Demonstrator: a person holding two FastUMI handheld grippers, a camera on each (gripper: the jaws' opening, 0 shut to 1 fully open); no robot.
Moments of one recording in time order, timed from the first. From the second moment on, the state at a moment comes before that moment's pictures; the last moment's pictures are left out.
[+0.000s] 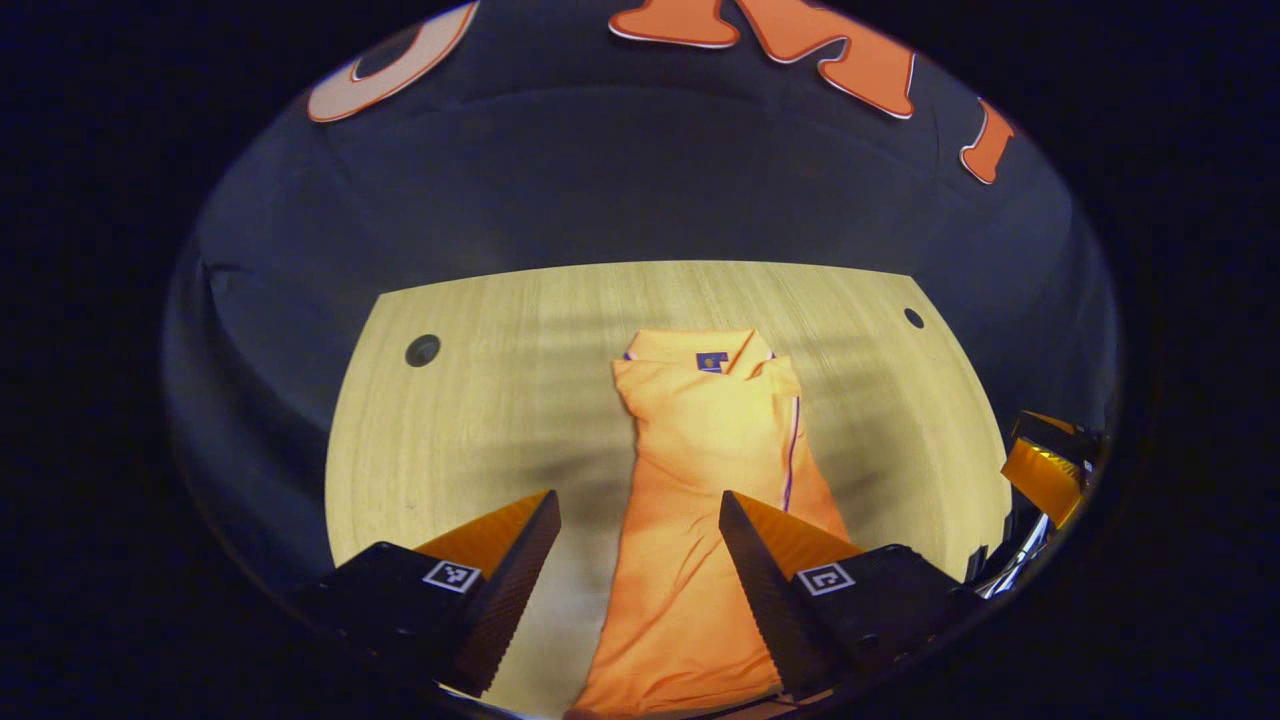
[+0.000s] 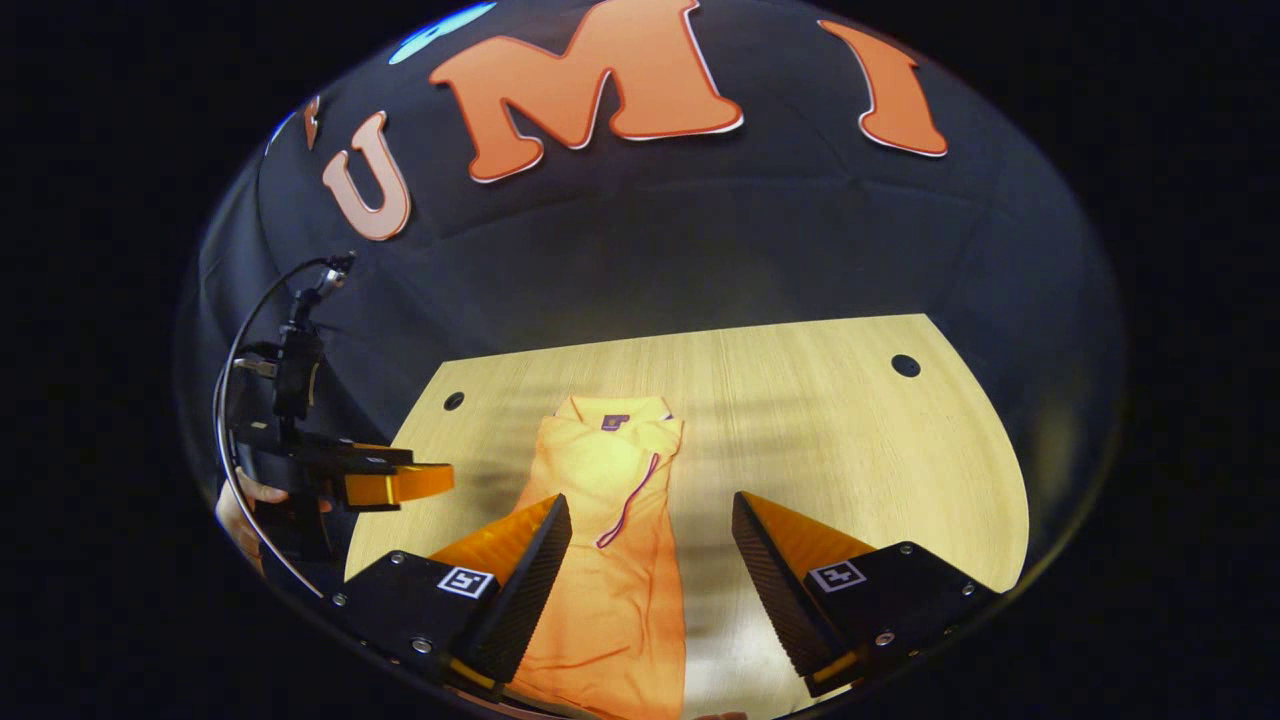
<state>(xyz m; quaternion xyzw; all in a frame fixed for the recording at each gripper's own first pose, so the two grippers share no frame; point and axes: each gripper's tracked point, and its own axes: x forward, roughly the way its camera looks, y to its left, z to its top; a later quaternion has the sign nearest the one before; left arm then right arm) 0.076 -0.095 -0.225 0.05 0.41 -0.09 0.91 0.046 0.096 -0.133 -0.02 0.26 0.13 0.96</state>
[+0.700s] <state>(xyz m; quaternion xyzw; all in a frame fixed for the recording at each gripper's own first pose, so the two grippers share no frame) -0.038 -0.042 -0.303 0.04 0.46 -0.09 0.89 -0.011 0.105 -0.232 -0.07 0.36 0.11 0.92</state>
